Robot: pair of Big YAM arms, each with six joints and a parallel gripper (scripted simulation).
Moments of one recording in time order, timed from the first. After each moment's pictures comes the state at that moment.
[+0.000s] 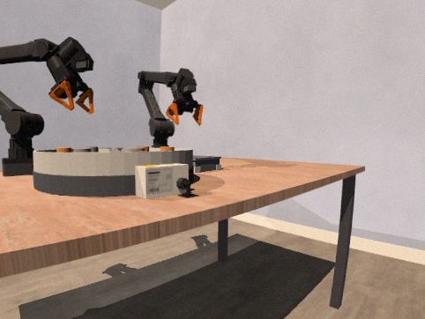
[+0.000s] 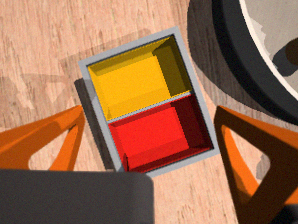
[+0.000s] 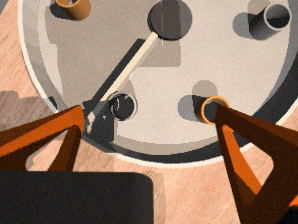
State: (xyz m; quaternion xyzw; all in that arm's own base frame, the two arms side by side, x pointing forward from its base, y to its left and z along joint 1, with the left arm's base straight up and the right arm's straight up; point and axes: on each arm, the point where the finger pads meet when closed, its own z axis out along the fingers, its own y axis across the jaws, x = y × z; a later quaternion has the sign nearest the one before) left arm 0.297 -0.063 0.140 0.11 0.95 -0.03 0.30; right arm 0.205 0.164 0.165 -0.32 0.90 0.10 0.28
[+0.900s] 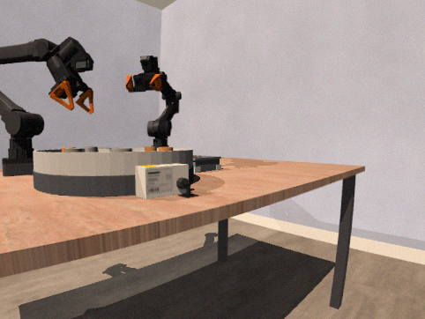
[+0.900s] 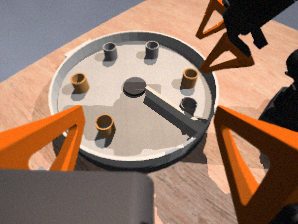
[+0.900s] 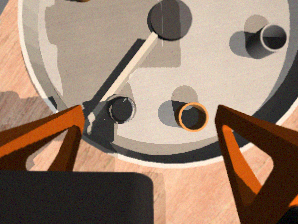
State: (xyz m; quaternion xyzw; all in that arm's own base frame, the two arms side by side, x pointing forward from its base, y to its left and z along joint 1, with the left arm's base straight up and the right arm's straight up) left arm 0.208 -0.235 0.276 0.34 0.75 -0.24 0.51; right arm 0.205 0.164 0.165 -0.32 0.90 0.10 0.28
